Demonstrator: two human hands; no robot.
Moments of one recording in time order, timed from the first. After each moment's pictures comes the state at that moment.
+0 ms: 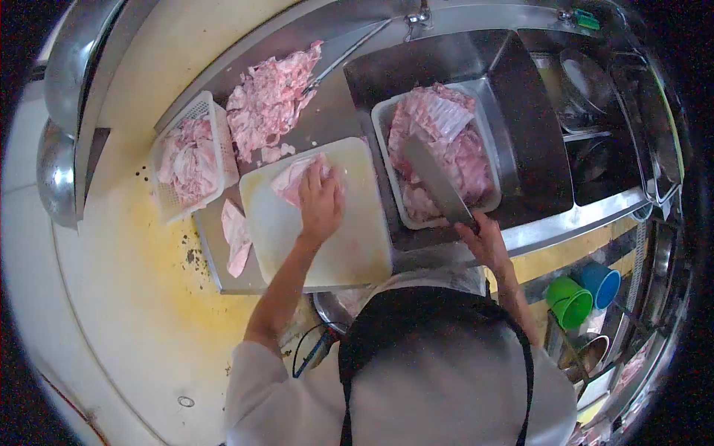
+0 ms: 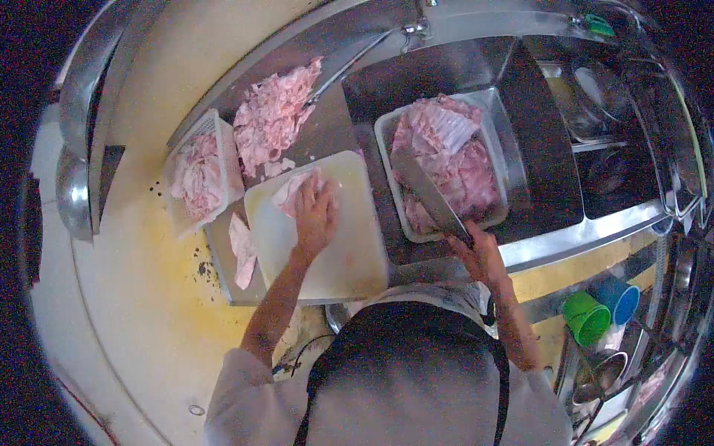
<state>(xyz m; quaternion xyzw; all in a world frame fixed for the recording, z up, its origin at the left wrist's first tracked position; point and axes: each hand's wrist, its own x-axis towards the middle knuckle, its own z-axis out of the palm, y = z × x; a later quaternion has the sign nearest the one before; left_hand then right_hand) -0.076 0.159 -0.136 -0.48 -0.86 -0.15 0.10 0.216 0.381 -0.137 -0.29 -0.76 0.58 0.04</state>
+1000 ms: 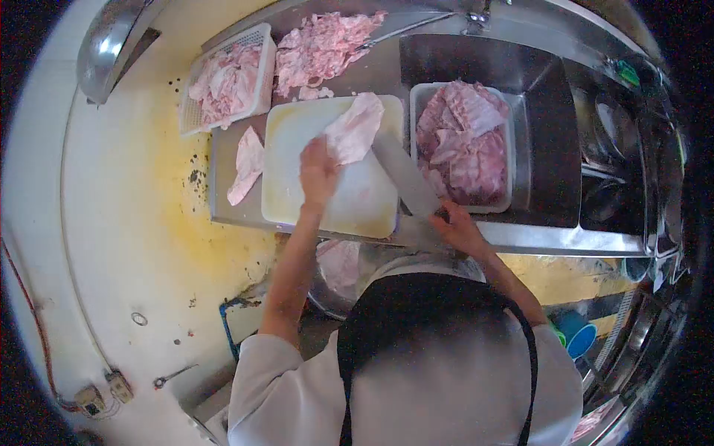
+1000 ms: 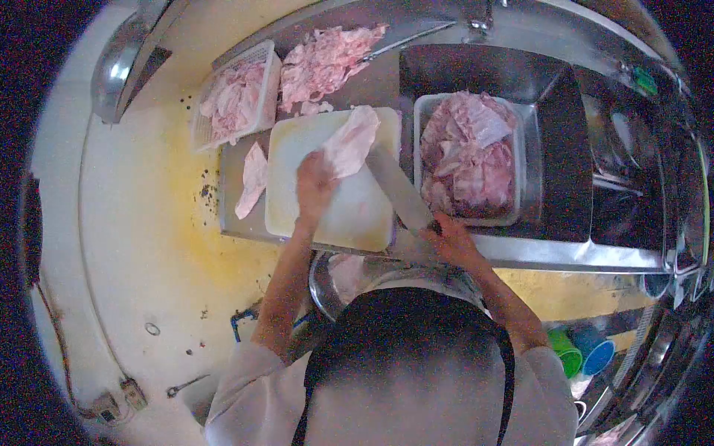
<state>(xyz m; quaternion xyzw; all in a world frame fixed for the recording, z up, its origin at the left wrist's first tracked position) -0.030 0.067 -0.165 -0.29 -0.93 -0.22 0.10 0.214 0.329 -0.234 -0.07 -0.85 0.52 0.04</state>
